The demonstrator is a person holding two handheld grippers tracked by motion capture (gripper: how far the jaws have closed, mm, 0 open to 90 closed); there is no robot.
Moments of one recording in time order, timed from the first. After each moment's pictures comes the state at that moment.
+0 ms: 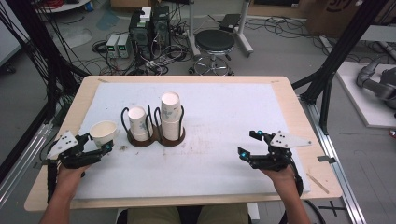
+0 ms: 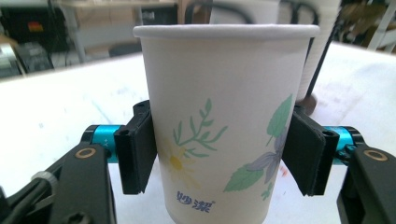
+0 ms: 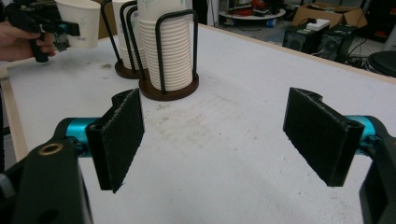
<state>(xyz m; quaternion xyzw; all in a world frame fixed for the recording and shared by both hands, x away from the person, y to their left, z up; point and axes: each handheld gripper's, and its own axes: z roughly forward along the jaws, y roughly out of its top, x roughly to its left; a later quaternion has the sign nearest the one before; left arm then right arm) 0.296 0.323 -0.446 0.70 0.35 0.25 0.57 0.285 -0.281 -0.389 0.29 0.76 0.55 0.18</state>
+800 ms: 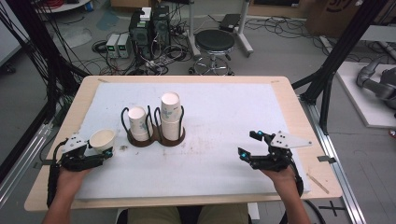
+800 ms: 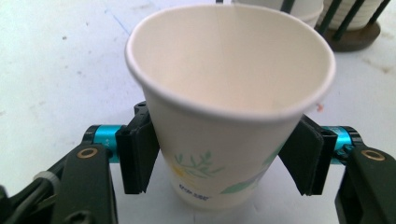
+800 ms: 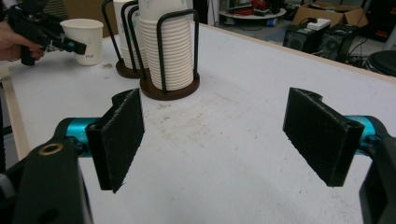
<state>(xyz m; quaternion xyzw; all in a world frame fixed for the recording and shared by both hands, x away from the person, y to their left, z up) 0.287 0.316 -0.446 0.75 0.44 0.24 0.43 0.284 -0.282 -0.388 0.29 0.76 0.55 0.18</state>
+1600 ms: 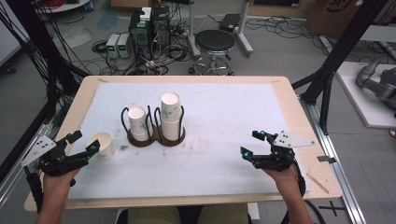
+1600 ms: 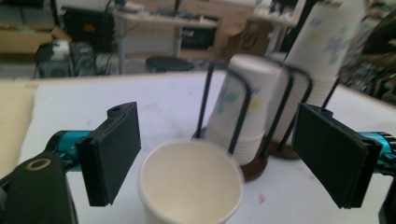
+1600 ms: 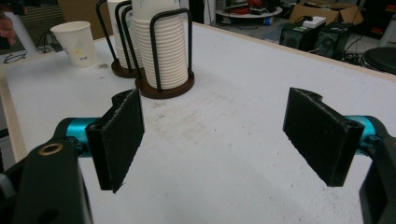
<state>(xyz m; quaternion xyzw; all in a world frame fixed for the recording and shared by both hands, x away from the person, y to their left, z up) 0.249 0.326 -0.399 0.62 0.42 0.29 0.60 0.285 -0.289 -0.388 0.30 0.76 0.55 0.18</state>
